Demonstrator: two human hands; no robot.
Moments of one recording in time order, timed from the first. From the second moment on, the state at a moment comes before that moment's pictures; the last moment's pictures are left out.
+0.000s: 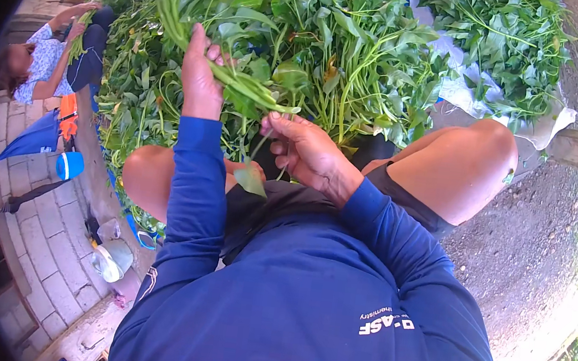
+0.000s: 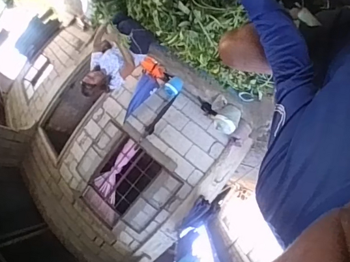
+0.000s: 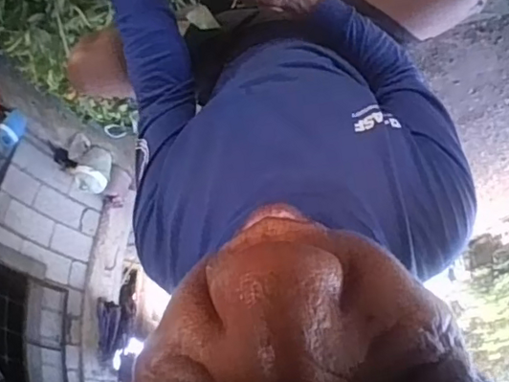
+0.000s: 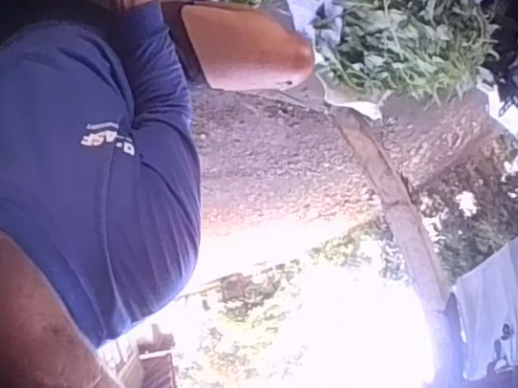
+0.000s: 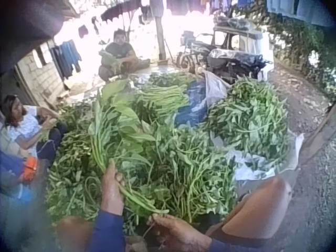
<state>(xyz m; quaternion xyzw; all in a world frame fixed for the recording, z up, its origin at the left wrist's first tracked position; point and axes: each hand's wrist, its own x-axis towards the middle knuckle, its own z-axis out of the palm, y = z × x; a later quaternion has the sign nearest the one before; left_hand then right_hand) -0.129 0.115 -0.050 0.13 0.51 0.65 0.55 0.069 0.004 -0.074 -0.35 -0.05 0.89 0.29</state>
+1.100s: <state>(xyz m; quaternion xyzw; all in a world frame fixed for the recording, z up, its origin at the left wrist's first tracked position) -0.105 0.099 -0.109 0.19 0.61 0.55 0.55 0.163 0.110 -0.138 -0.63 -0.41 0.53 0.39</state>
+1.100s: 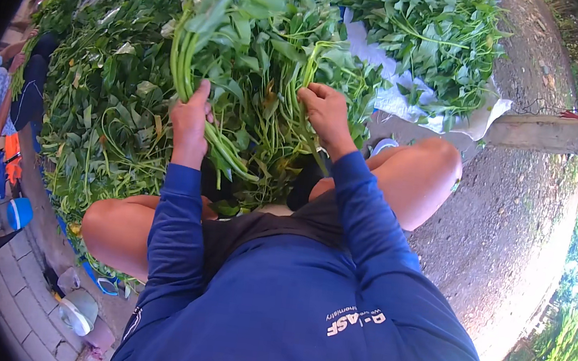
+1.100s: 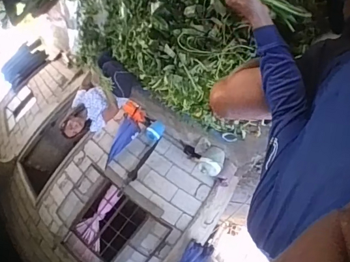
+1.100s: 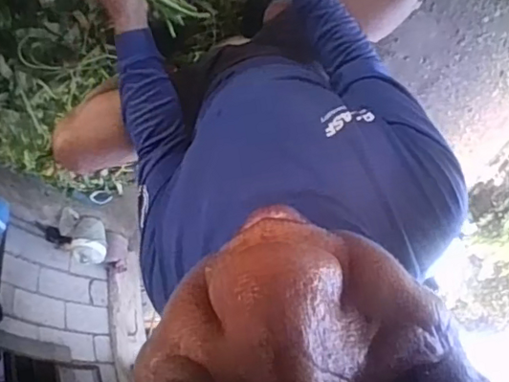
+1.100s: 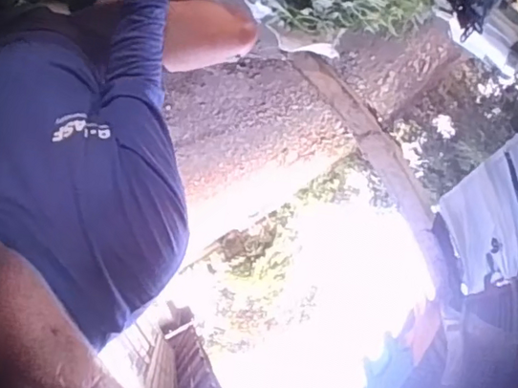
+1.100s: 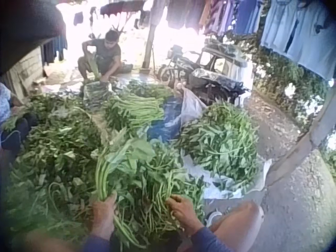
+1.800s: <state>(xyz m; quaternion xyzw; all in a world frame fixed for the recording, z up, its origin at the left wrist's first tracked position) -0.062 0.093 -0.147 0.13 0.49 0.58 0.63 0.057 0.093 -0.136 -0.53 -0.61 0.49 0.34</state>
